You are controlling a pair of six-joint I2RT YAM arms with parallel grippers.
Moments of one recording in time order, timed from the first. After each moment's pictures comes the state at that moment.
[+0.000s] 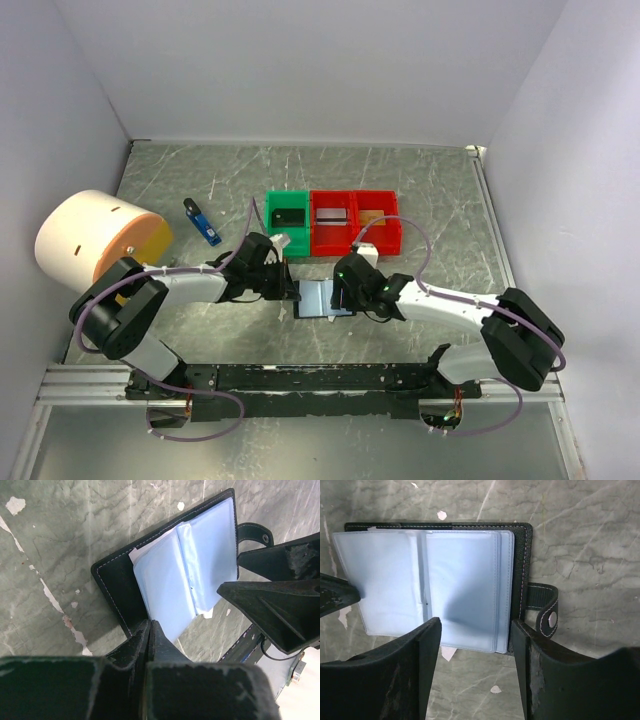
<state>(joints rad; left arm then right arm) -0.69 1.55 0.61 0.14 0.38 -0.68 0.86 1.32 0.61 -0.26 0.23 0.79</state>
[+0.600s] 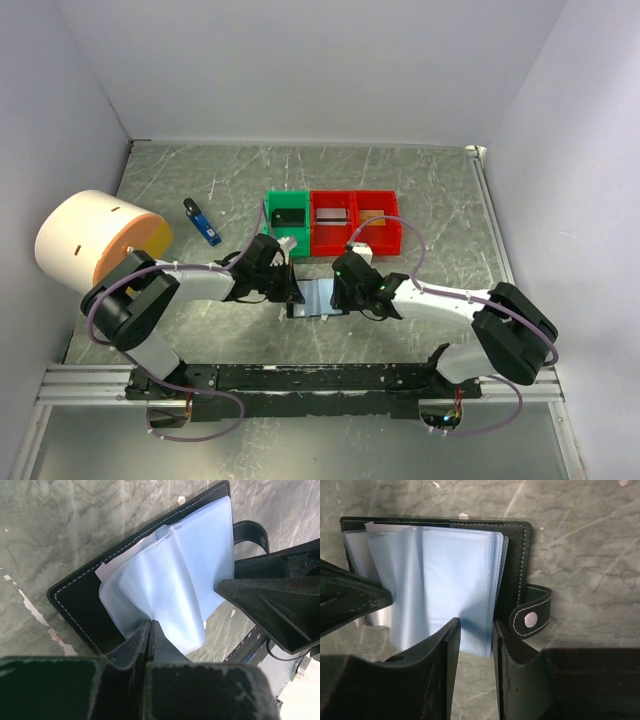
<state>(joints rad) -0.72 1.62 0.64 0.14 0.38 -0.68 0.86 1.37 0.61 -0.20 0.18 0.78</state>
